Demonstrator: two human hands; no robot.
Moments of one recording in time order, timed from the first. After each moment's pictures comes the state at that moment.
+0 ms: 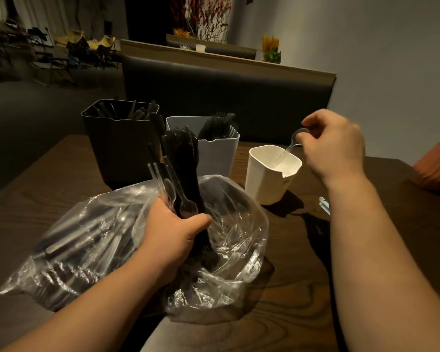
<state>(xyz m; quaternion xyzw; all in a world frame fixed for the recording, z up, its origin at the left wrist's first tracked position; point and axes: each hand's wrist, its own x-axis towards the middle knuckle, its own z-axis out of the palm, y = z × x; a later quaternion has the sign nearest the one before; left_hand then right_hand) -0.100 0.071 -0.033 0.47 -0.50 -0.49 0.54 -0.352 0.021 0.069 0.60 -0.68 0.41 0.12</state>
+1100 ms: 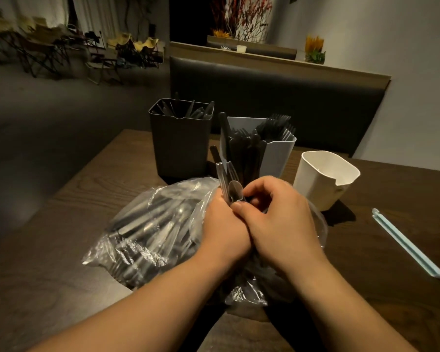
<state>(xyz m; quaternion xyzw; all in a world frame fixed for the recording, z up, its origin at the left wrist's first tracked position) -0.103 0.066 -0.042 0.46 -0.46 -0.48 0.59 -0.189 0.095 0.013 0.69 -0.59 0.41 -0.12</state>
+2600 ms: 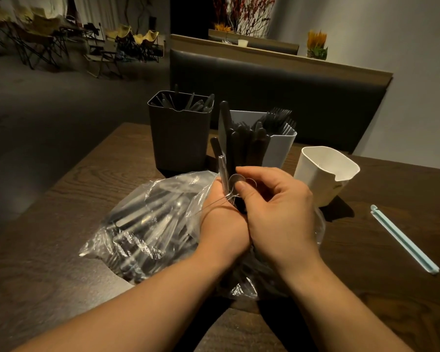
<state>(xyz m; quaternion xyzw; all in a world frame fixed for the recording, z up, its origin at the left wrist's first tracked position) -0.109 0.071 -0.042 0.43 -0.46 -0.45 0.64 -0.180 0.098 0.012 0.65 -0.49 0.55 -0.16</state>
